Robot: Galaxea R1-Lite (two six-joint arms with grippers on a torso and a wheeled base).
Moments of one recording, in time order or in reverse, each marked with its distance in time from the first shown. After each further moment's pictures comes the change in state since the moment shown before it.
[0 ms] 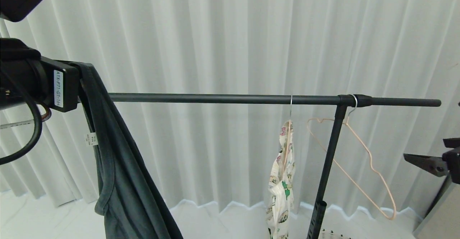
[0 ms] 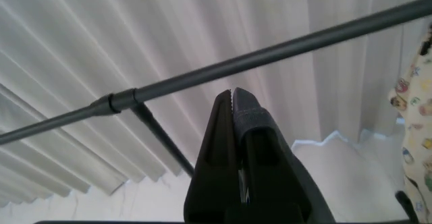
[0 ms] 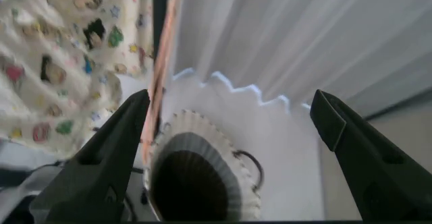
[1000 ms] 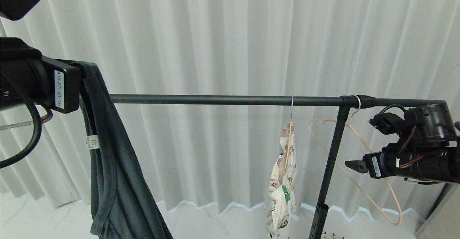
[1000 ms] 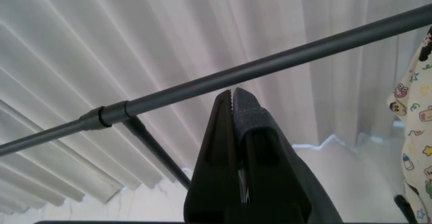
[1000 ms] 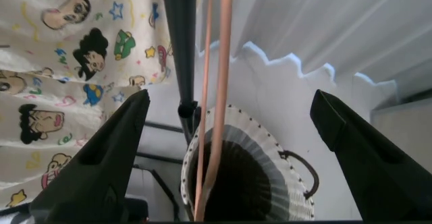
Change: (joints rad) left arm -0.026 -0.006 0.001 0.001 0.001 0.000; right arm 0.159 0.441 0.027 -0.263 -0.133 0.216
